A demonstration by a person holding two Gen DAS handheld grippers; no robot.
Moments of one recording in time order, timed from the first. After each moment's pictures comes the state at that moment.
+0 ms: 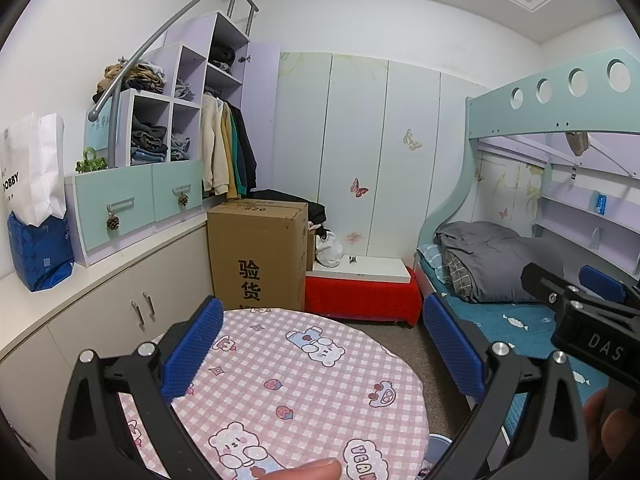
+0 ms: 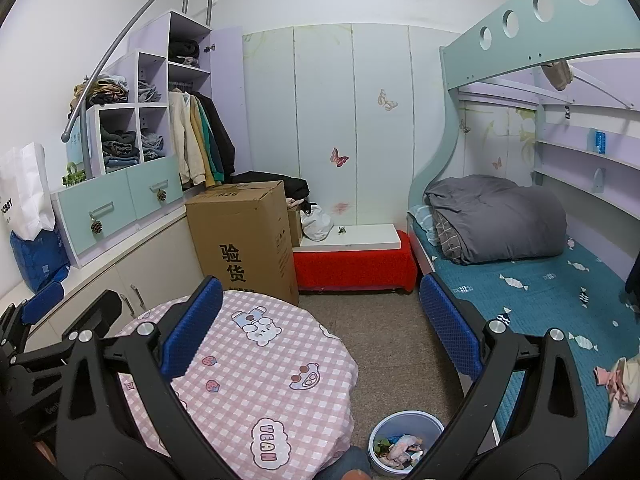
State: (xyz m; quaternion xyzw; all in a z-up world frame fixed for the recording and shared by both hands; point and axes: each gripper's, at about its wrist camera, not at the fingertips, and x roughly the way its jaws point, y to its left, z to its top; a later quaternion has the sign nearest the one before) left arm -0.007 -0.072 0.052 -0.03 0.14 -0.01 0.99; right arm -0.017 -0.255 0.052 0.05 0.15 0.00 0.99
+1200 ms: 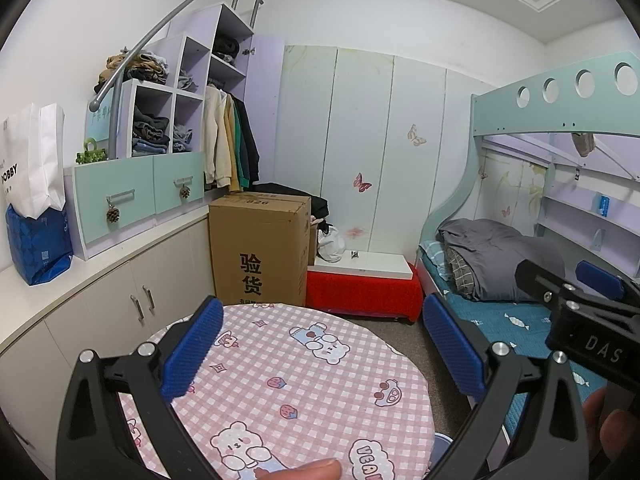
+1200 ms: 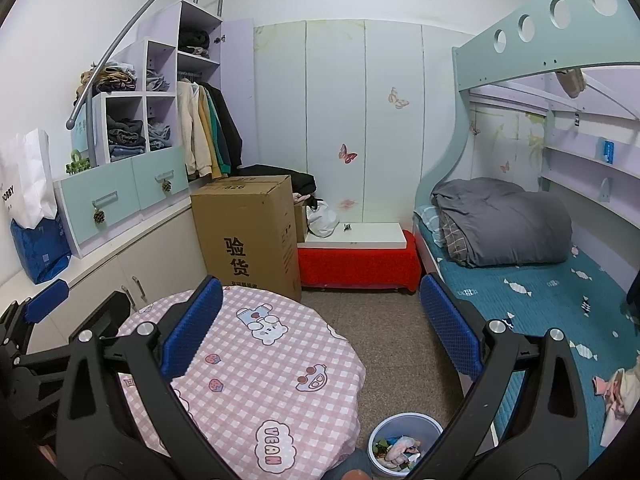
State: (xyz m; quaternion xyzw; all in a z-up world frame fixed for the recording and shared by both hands) left arm 0.001 -0.064 0.042 -0.03 0.15 -0.01 0.99; right arm -0.004 -0.243 0.040 0.03 0.16 0.01 0.99
